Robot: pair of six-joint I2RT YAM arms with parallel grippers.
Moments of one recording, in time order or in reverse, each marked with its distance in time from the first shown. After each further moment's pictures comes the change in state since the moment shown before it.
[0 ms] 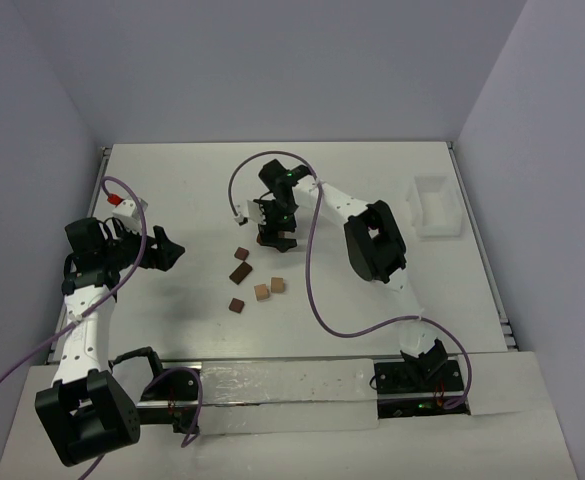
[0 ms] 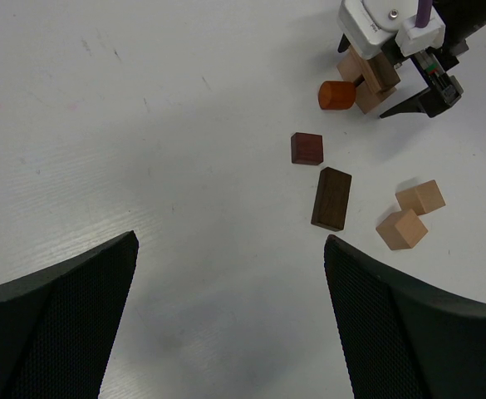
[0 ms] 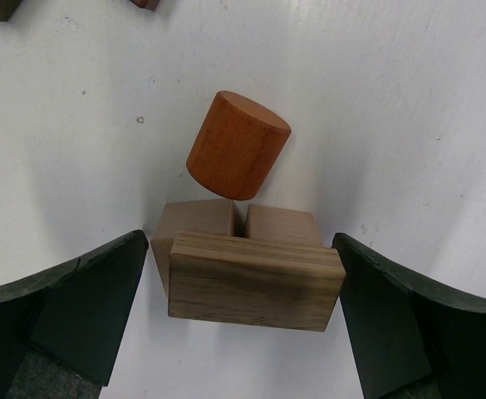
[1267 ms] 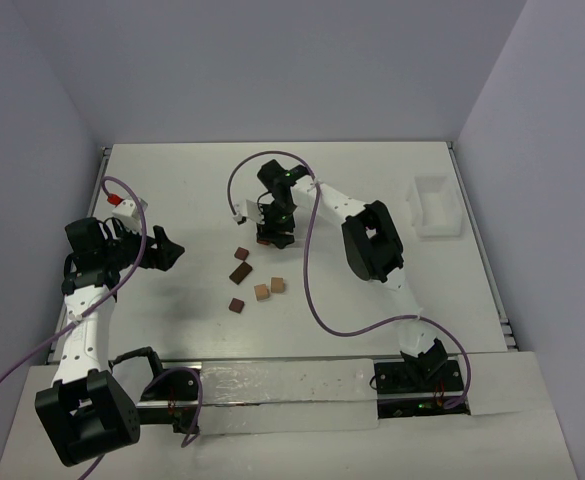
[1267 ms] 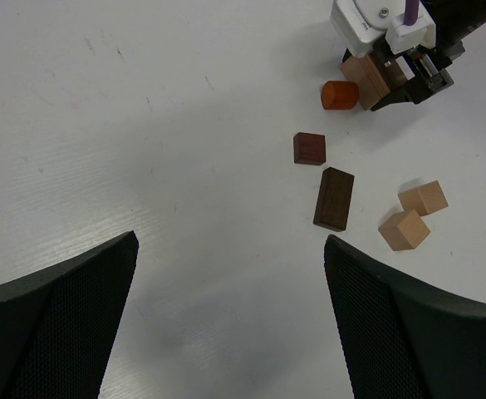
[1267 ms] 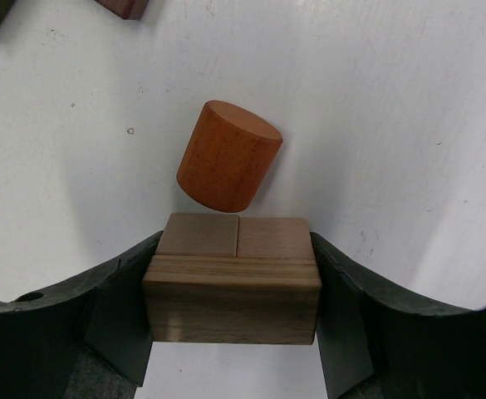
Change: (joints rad) left arm 0.000 0.001 0.000 0.000 -0.008 0.000; right arm 0.002 0.029 0.033 -0.010 0.002 0.030
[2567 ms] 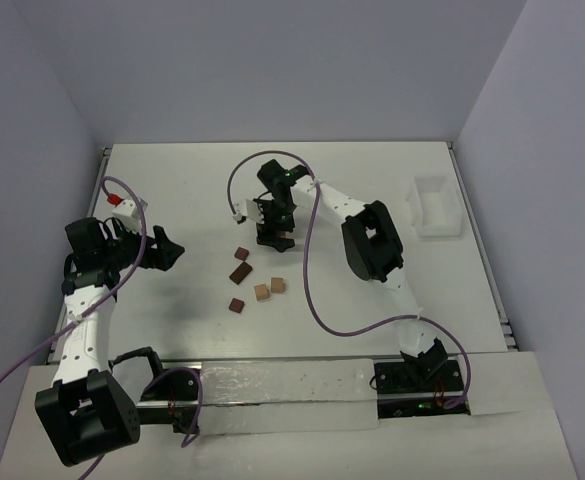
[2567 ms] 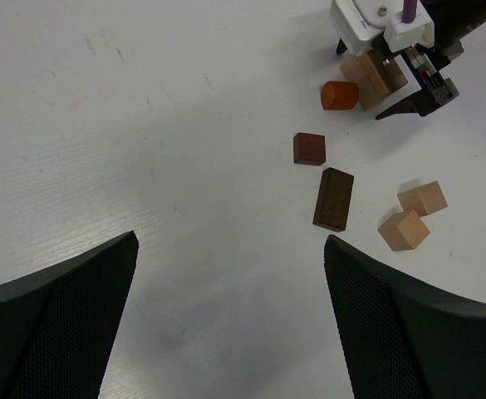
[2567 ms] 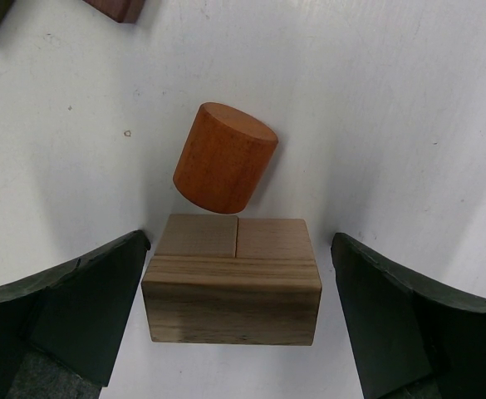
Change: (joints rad) left arm 0.000 -0.001 0.000 0.000 -0.001 -0.003; right arm -0.005 0.002 0.004 0.002 0.000 0.009
